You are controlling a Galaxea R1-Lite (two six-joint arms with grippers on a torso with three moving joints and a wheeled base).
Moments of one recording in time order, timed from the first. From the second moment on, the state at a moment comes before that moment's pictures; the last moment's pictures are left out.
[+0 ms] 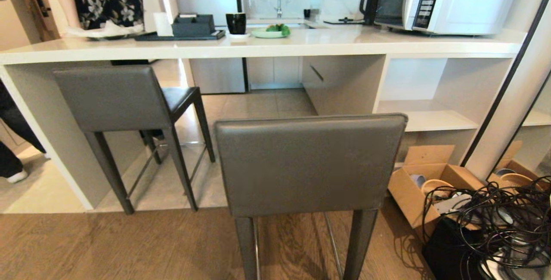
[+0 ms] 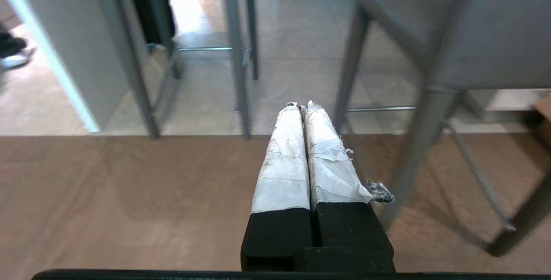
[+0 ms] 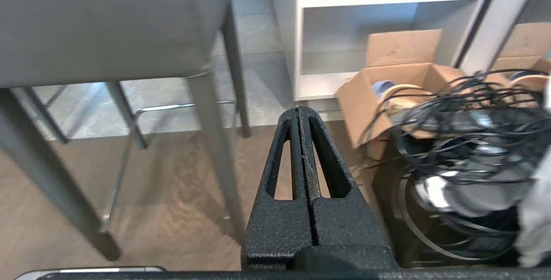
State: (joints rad) left arm 0.00 0.00 0.00 -0.01 0.00 0.00; right arm 0.01 0.00 -0.01 0.01 0.00 0.00
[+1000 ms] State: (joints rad) left arm 0.00 0.00 0.00 -0.01 0.00 0.00; right arm 0.01 0.00 -0.01 0.02 0.00 0.00
